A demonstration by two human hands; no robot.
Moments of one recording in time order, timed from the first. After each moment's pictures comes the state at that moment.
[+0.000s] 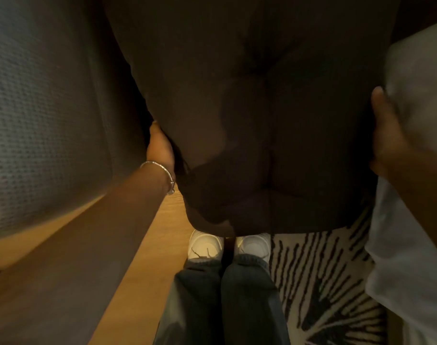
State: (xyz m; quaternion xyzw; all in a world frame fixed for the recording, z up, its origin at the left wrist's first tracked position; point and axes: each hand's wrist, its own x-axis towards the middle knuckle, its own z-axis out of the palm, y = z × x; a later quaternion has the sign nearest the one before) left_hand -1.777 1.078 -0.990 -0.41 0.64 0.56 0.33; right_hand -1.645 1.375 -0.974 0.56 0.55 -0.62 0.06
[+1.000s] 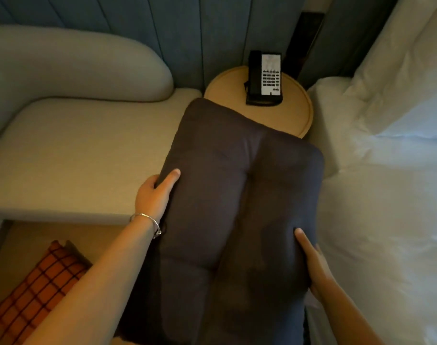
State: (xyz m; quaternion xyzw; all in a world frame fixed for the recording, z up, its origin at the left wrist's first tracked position) left_hand -1.704 0.934 -0.380 -0.20 0.78 0.58 0.14; right_hand -1.513 1.202 -0.431 0.52 0.56 -0.64 0.05
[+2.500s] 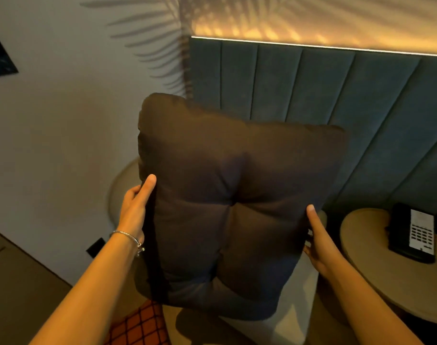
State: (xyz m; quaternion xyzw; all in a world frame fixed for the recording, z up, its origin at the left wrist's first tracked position) left_hand -1.779 0.482 -0.180 -0.24 0.61 0.75 -0.13; right_hand -1.814 0.834 -0.235 0.11 0.65 -0.75 0.10
